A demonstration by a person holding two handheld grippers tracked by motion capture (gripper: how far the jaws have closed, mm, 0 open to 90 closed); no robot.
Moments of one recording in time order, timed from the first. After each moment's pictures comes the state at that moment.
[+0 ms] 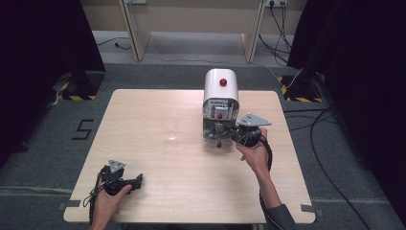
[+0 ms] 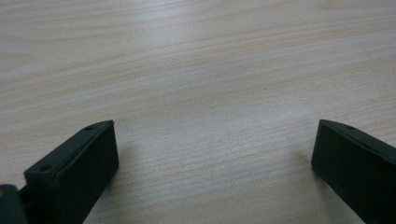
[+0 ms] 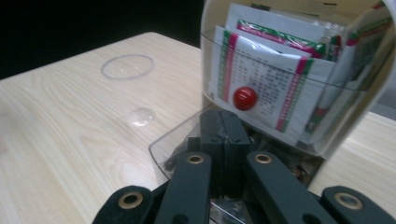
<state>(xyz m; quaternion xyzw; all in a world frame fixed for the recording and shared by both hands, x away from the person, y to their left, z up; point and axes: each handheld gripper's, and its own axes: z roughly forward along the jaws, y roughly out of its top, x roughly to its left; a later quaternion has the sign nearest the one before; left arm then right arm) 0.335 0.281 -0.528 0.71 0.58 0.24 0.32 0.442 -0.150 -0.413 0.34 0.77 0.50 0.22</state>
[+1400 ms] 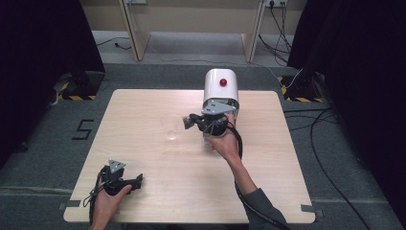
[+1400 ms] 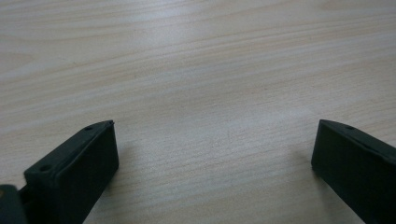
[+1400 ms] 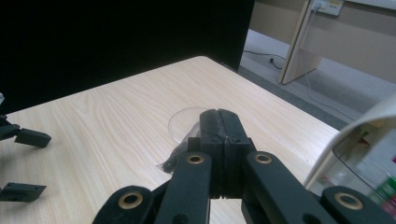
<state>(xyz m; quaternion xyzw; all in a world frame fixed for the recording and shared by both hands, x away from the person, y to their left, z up) 0.335 0.281 -0.528 0.71 0.58 0.24 0.32 0.458 -0.053 -0.378 0.26 0.79 0.52 0.20</state>
